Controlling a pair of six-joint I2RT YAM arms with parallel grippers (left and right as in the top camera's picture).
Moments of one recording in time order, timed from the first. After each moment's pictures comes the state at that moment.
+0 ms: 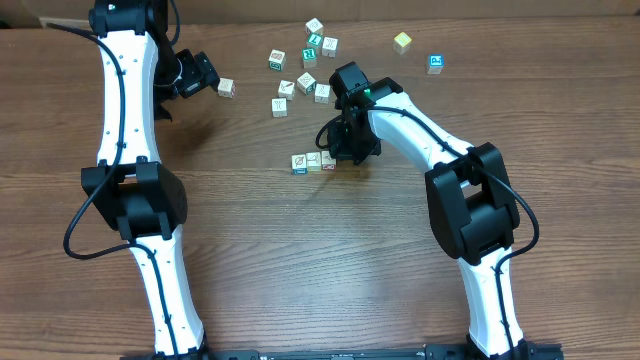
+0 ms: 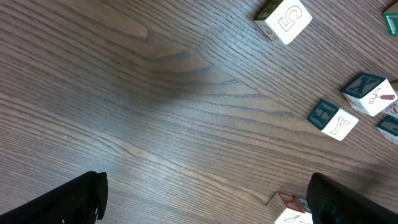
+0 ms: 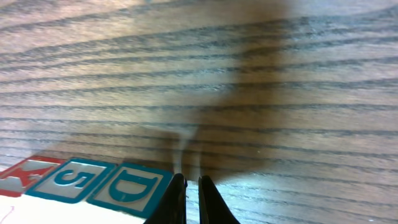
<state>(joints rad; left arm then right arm) 0.07 2.44 2.58 -1.62 0.09 -0.48 0.46 2.30 1.82 -0.93 -0.17 0.42</state>
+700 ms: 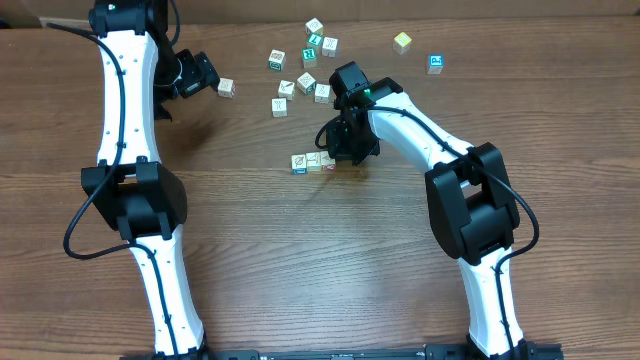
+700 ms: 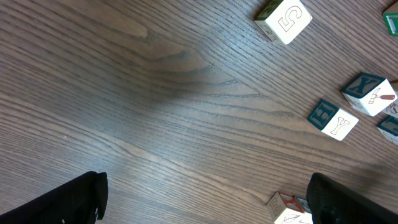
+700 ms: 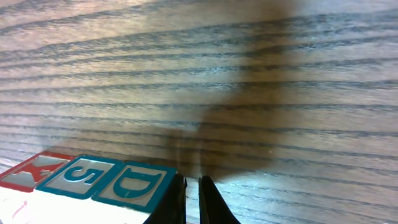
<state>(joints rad) 0.07 2.44 2.58 -1.62 0.09 -0.48 0.46 2.30 1.82 -0.93 -0.18 0.41</state>
